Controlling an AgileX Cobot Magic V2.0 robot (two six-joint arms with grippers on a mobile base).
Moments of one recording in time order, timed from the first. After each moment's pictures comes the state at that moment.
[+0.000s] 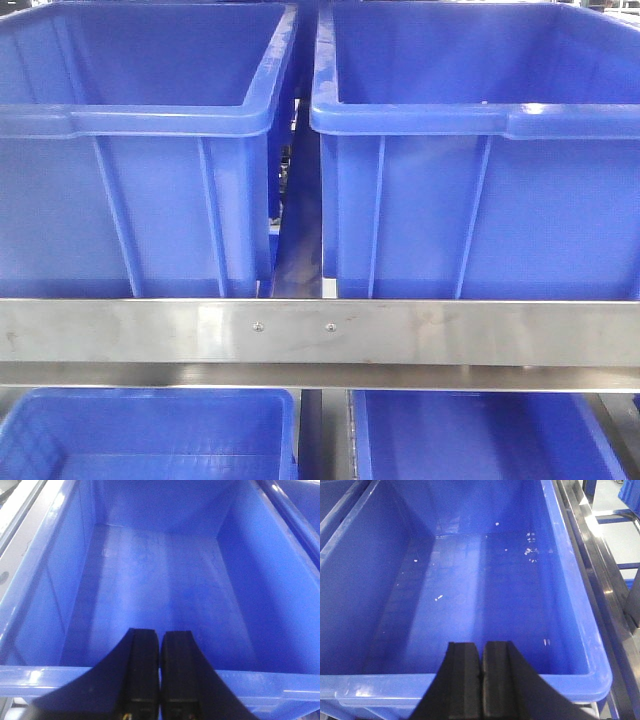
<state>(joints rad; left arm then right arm) -0.21 0.79 -0.55 0.06 0.13 -0.27 0.09 0.68 -0.59 0.06 0.25 0.14</state>
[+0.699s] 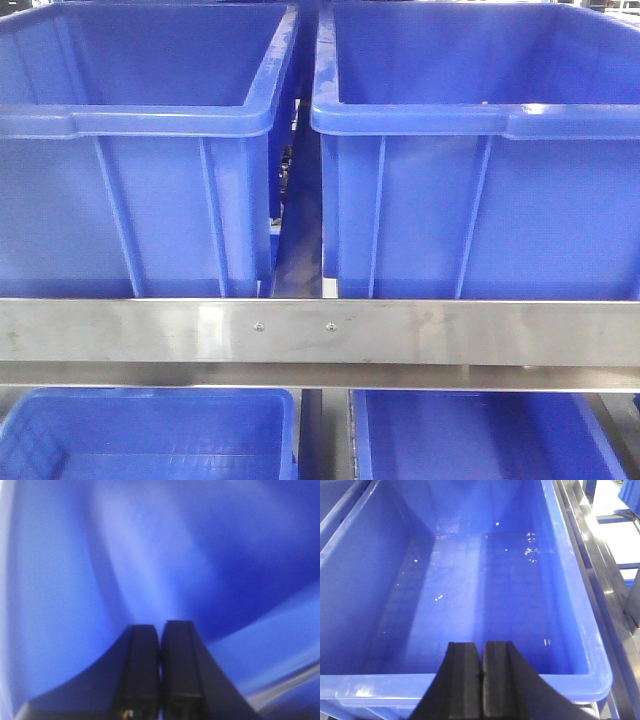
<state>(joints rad) -0.19 1.17 -0.59 0.72 -0.03 0.06 0.09 0.68 -0.59 0.06 0.25 0.14</state>
